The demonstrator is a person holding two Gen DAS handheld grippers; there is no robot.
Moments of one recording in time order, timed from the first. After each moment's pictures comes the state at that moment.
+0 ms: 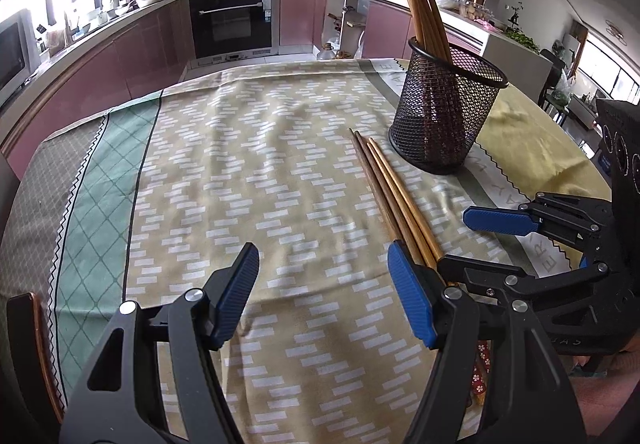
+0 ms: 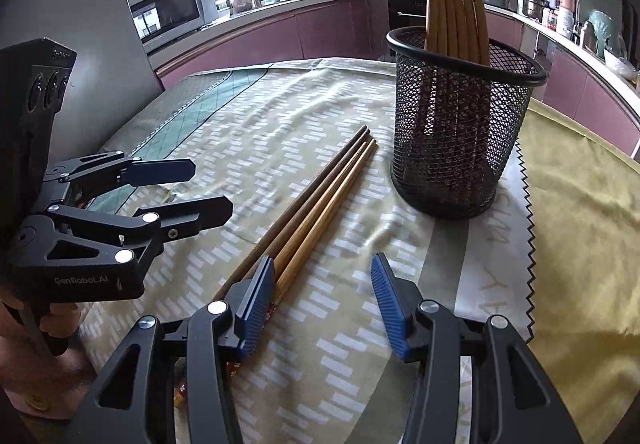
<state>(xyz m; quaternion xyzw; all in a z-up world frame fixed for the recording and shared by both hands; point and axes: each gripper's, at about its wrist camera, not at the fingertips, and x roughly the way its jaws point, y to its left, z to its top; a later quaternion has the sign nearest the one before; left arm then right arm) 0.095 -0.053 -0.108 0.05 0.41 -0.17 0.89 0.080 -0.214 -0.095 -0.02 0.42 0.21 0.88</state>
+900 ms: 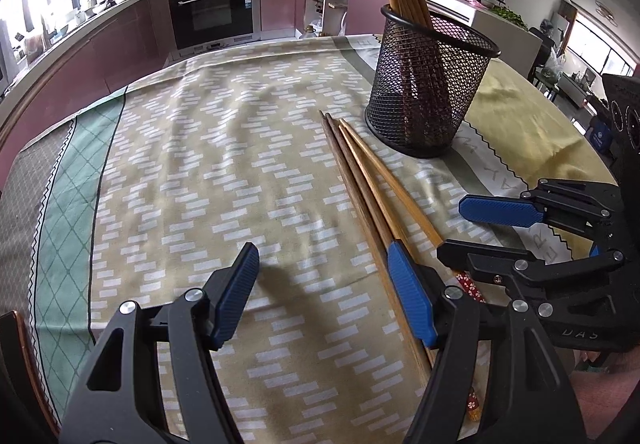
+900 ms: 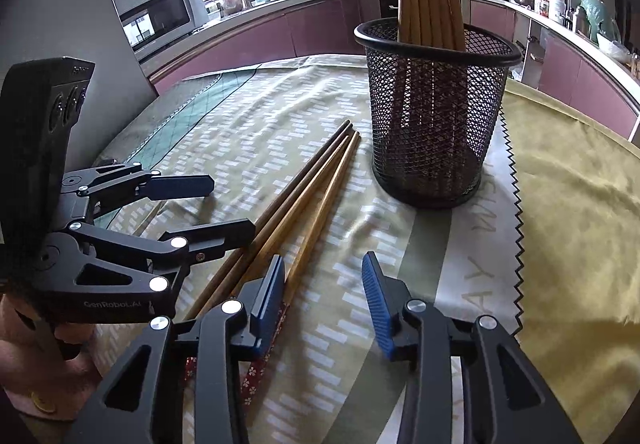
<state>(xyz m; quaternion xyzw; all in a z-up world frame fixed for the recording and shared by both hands) 0.109 -0.080 -0.124 0.07 0.44 -0.20 0.87 0.083 -0.229 -0.095 0.00 0.43 0.20 0.88</state>
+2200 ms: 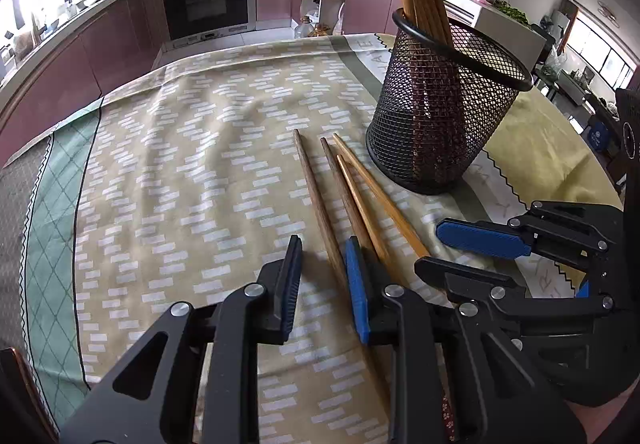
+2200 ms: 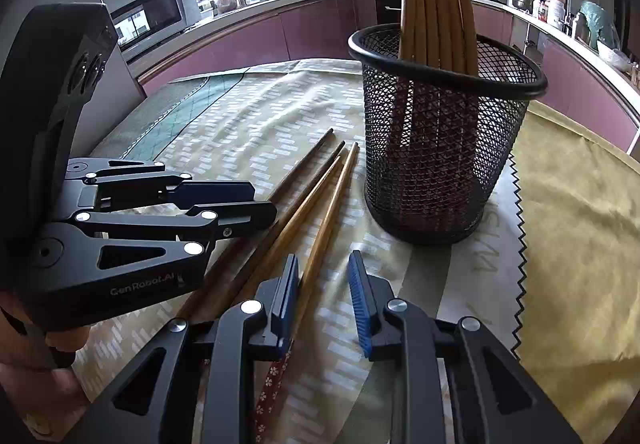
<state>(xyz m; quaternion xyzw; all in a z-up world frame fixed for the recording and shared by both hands) 0.153 -0.099 -0.125 0.06 0.46 -0.21 0.86 0.106 -0.221 -0.097 -0.01 0.43 0.19 0.88</state>
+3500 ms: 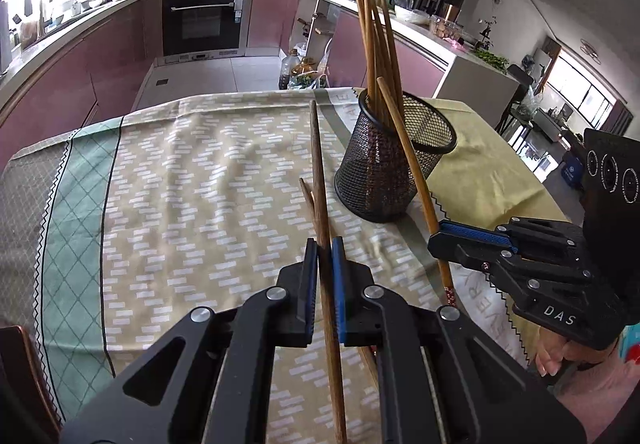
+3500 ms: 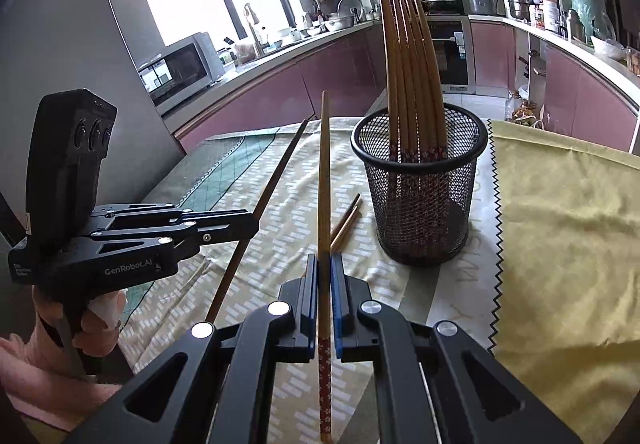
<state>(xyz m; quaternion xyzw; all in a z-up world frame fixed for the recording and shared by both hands) 0.117 -0.068 -0.068 0.00 0.41 -0.24 0.88 0.078 -0.257 -0.046 0.06 0.37 0.23 0.90</state>
